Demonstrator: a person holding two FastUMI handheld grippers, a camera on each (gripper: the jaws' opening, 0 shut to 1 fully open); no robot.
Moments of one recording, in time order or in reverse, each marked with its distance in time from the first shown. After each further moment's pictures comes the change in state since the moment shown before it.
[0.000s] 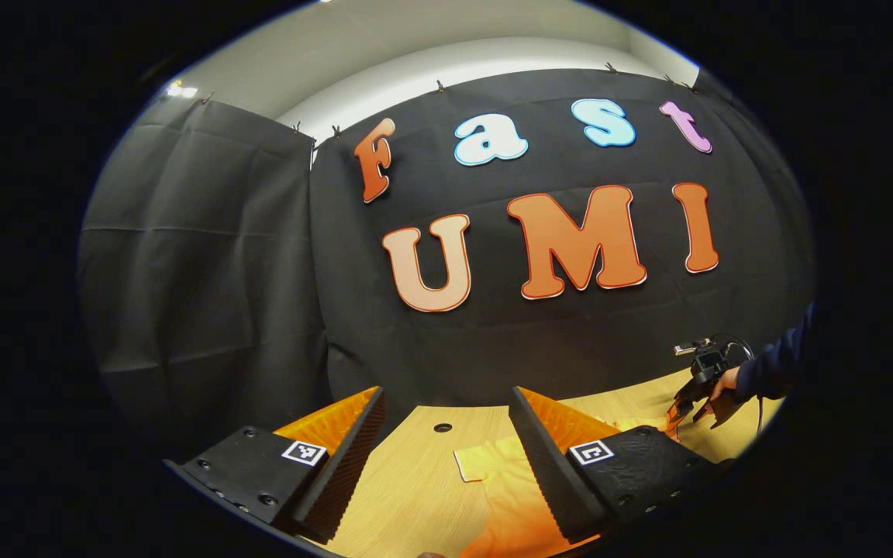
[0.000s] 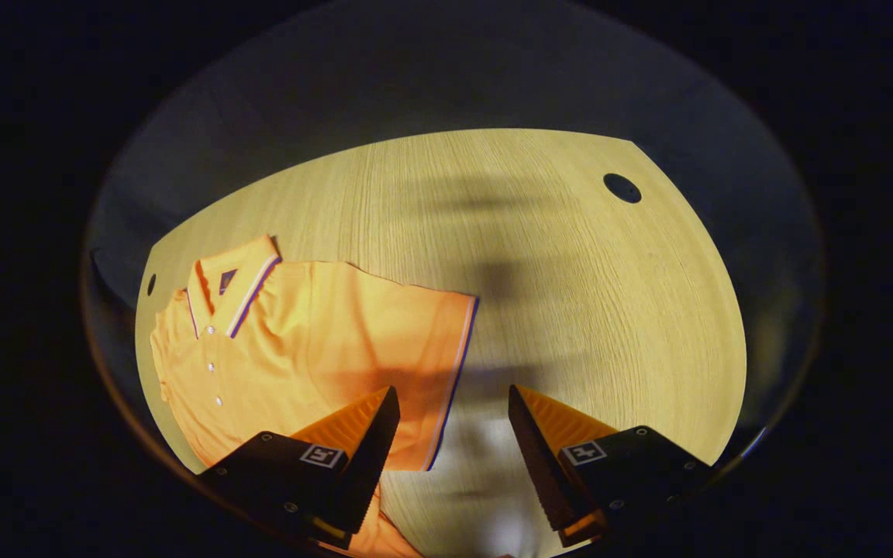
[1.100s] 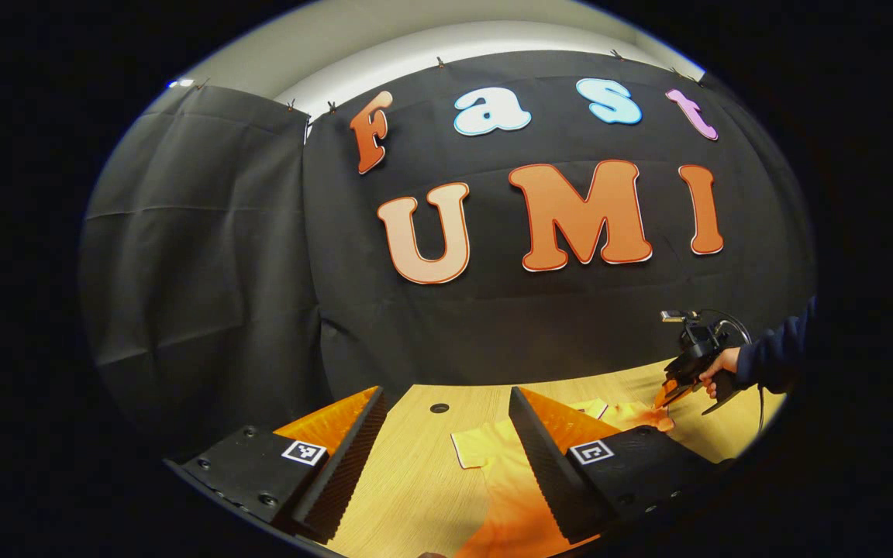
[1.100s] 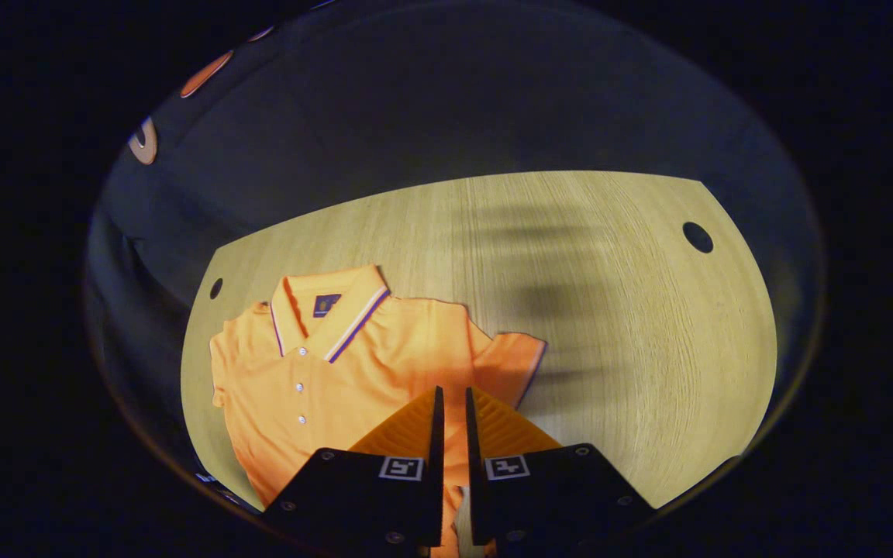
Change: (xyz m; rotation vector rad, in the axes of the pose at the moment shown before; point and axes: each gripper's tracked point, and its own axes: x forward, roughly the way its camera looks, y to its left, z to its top) left arm 0.026 0.001 -0.033 -0.024 0.098 -0.028; right arm -0.046 0.100 0.042 -0.099 -0.133 0.250
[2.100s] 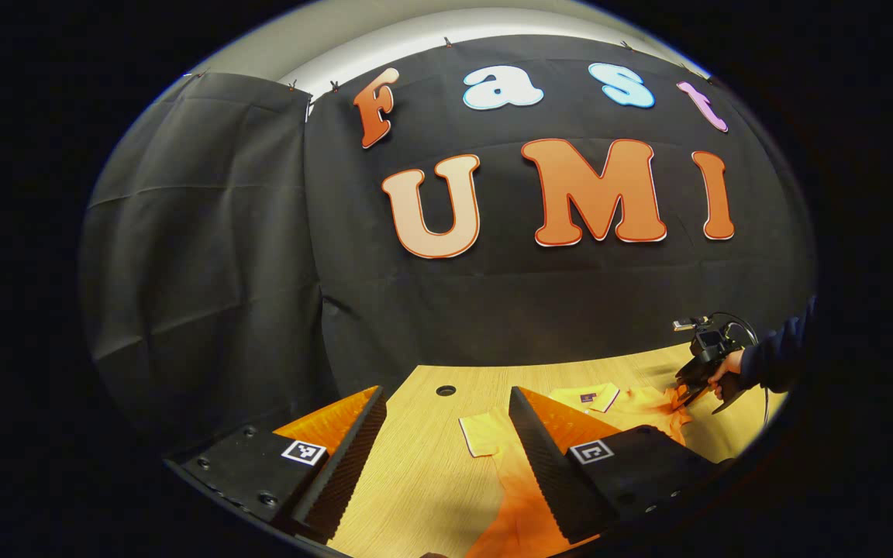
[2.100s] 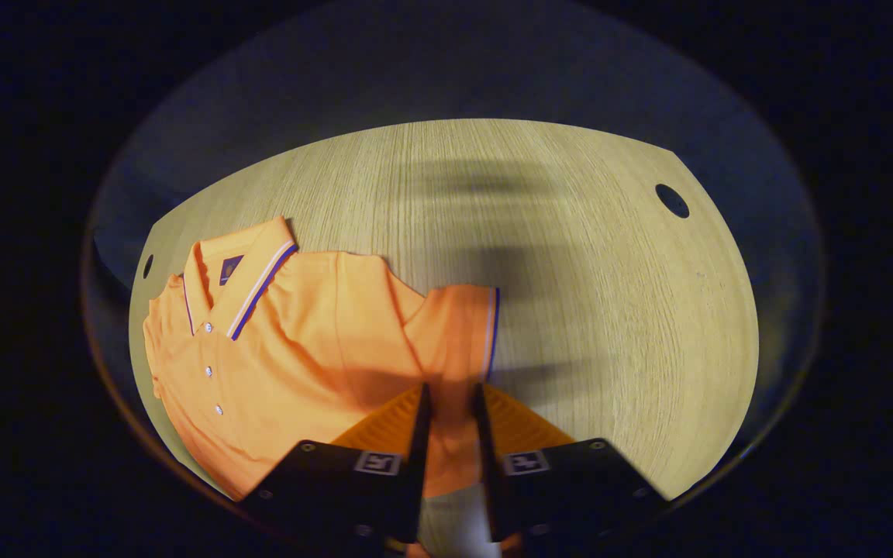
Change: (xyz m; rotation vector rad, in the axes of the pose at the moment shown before) left arm 0.030 0.018 -0.028 0.000 0.093 0.007; right arm 0.047 -0.060 -0.042 0.026 0.149 -0.236
